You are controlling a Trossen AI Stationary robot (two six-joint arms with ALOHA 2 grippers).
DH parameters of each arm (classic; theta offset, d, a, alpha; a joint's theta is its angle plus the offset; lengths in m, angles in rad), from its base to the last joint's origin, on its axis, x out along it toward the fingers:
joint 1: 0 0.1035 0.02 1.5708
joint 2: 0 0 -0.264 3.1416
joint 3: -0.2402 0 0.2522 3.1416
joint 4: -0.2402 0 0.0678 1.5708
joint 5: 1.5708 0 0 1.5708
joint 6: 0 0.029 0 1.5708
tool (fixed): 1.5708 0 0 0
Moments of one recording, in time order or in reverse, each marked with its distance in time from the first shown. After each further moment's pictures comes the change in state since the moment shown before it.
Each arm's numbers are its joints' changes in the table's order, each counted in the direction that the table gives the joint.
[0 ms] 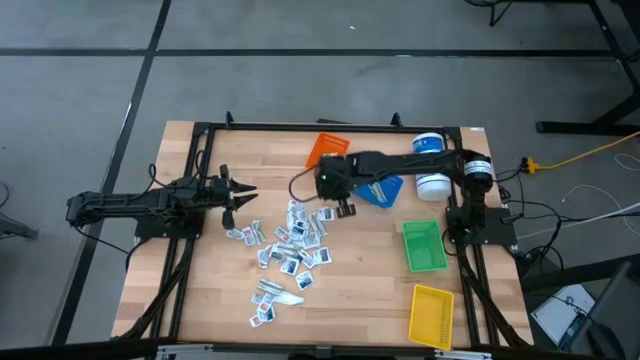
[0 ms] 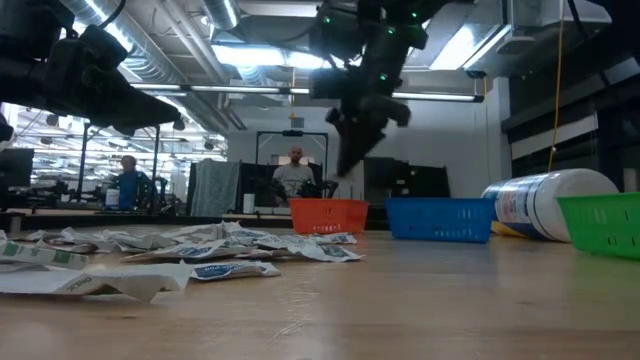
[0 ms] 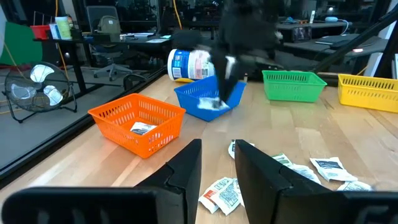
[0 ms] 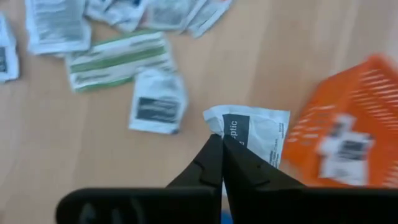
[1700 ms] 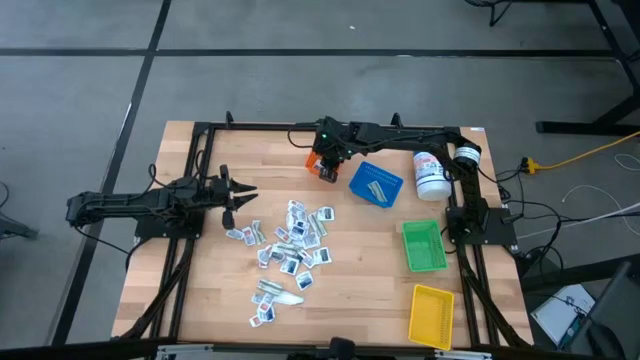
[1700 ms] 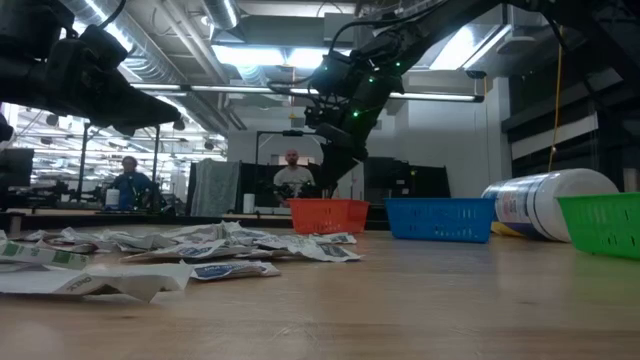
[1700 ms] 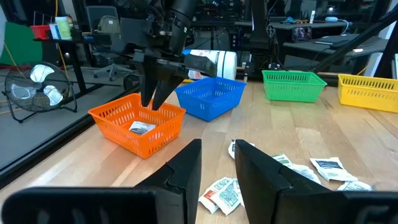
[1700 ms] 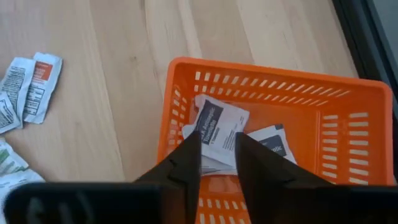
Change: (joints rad) left arm 0.000 0.000 0.000 0.000 0.000 0.000; right arm -0.236 -0.108 -0.053 0.200 -0.076 0.282
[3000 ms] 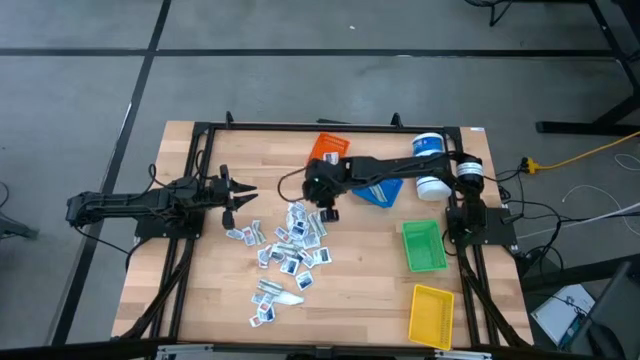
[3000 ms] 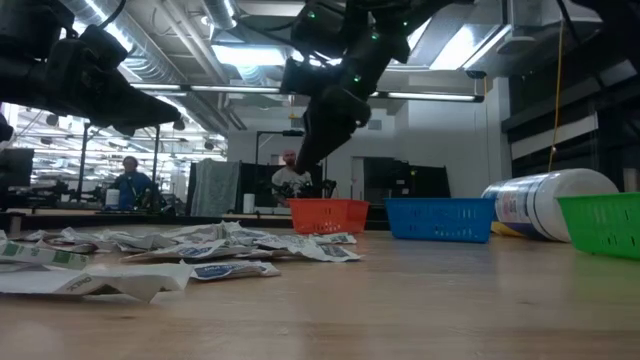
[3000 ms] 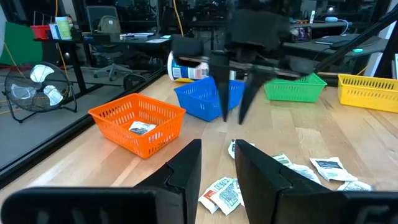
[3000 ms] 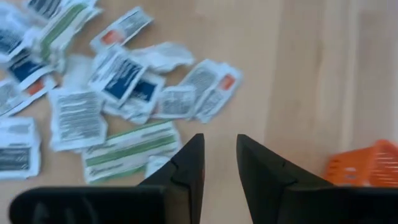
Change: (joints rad) left arm 0.000 0.000 0.000 0.000 0.000 0.000; right arm 0.287 0.042 0.051 0.022 -0.027 -0.186
